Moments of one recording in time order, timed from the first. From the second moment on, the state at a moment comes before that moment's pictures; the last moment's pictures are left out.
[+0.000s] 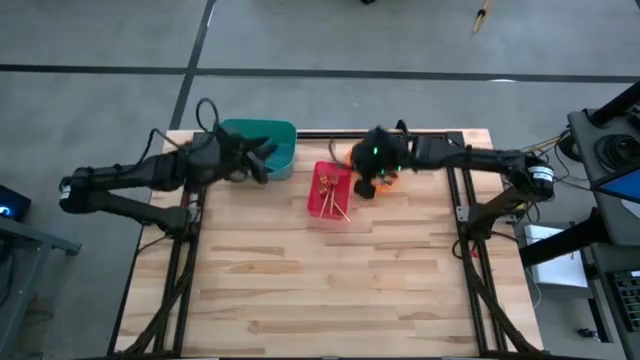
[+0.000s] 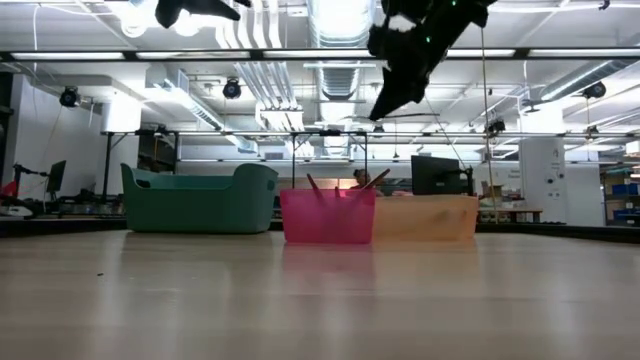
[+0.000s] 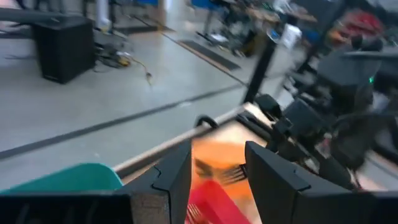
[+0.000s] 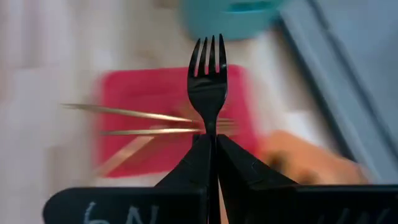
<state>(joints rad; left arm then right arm) 0.06 0.99 1.08 -0.35 -0.61 -0.43 -0.30 1.48 1.24 -0.57 0.03 -0.09</state>
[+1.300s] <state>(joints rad) 0.41 1.05 1.08 -0.33 -0.56 -0.42 -0.62 1.60 1.22 -0.87 0.23 -0.32</state>
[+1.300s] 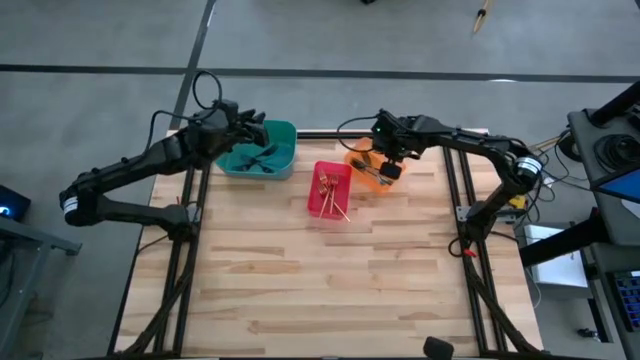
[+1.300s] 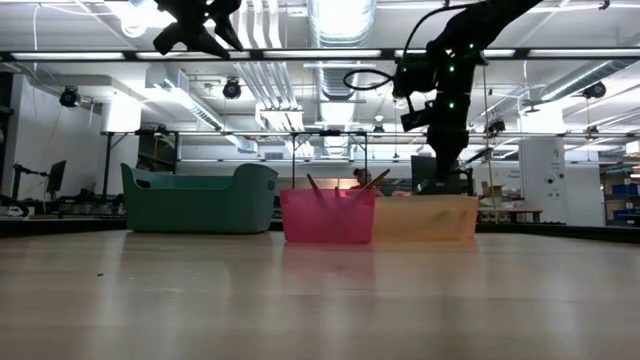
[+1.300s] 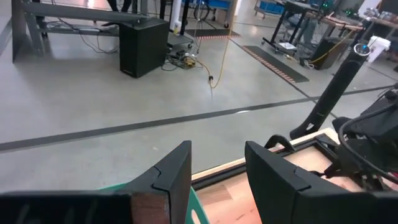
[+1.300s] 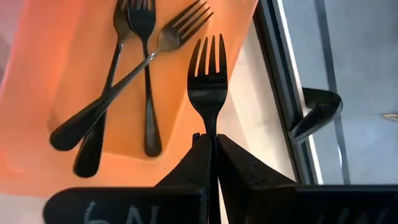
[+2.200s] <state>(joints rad) 0.41 1.05 1.08 -0.36 -0.56 -0.40 -0.60 1.75 1.29 -0.85 0.26 -0.42</state>
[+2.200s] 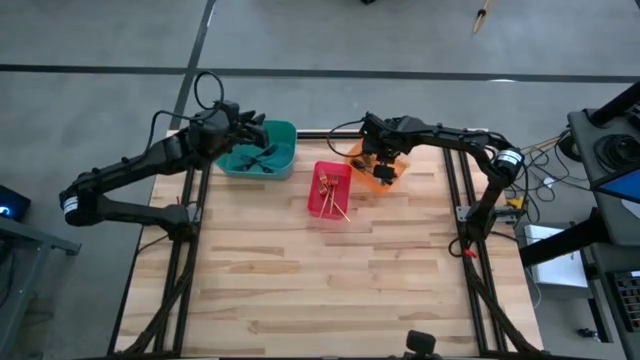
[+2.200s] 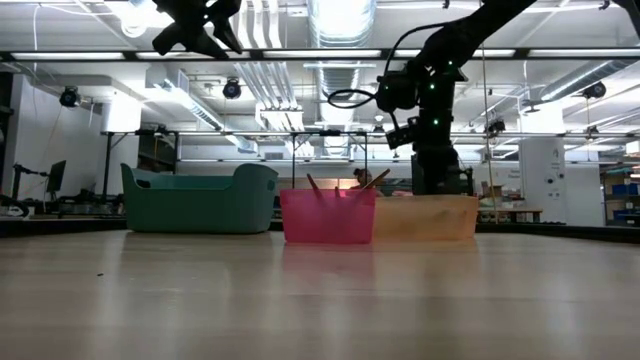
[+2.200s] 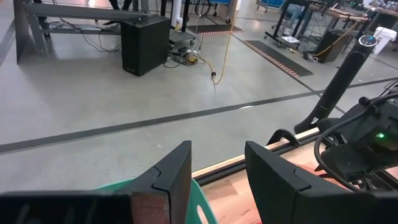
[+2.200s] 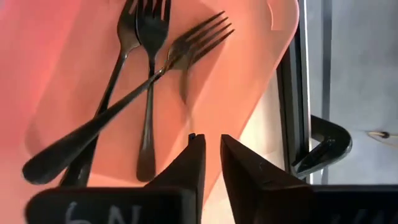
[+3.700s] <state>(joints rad) 0.29 0.61 1.08 -0.68 -0.23 -0.47 -0.60 1.20 0.98 -0.33 -0.40 0.35</state>
